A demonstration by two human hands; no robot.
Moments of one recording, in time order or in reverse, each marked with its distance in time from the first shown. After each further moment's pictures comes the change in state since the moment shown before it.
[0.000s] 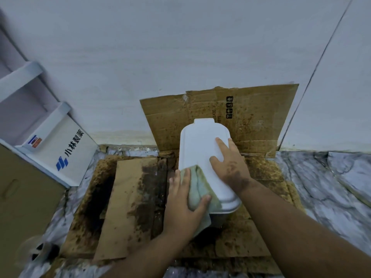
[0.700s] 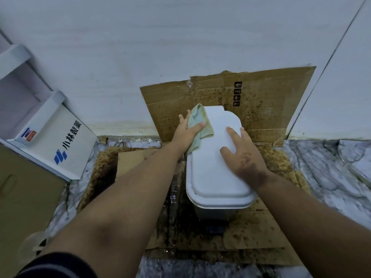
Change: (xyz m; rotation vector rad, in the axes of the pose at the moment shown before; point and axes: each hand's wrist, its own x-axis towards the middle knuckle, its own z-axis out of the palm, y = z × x) left_hand 0.200 0.010 -0.026 -0.323 -0.156 -0.168; right_hand 0.014 0.009 0.007 -0.032 0.028 0.029
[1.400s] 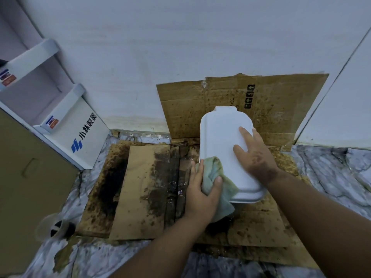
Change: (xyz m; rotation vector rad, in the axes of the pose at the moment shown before) left_hand -0.182 -0.068 0.049 -0.097 0.248 0.101; right_hand -0.010 -0.004 -0.003 -0.034 -0.016 -0.020
